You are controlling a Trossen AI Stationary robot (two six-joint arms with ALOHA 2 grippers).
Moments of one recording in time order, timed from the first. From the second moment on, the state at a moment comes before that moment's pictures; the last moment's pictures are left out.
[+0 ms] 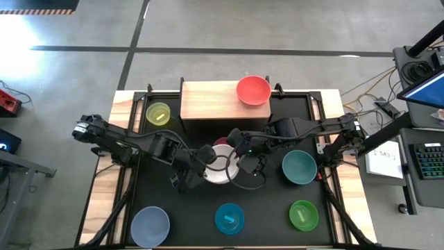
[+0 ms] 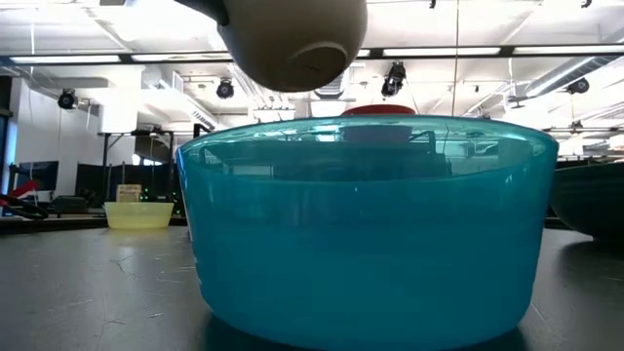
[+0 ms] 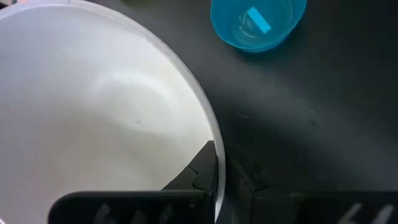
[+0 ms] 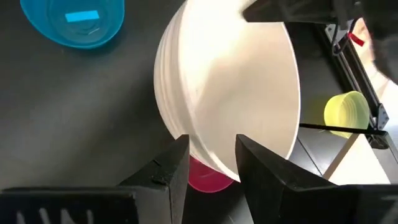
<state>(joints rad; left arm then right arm) -0.28 1.52 1.40 -0.86 -0.01 0.78 0.17 1.75 1.91 -1.17 0.00 -0.80</state>
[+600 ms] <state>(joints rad) -0.25 1.52 1.47 -0.87 0.00 0.92 0.17 1.75 1.91 -1.18 -0.12 -0.81</state>
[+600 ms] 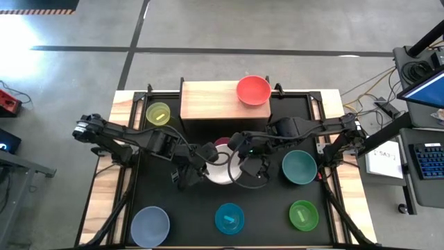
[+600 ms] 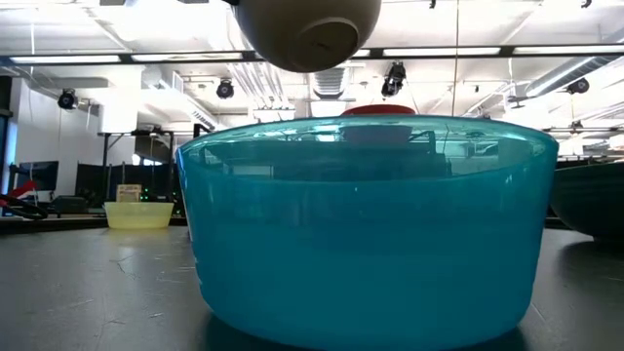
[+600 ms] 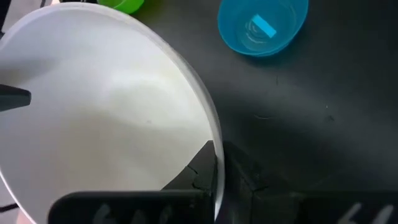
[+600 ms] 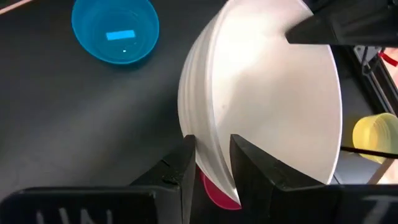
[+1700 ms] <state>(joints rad) -0.22 1.54 1.53 -0.89 0.02 1.08 0.17 1.75 1.91 -1.20 -0.22 -0.89</state>
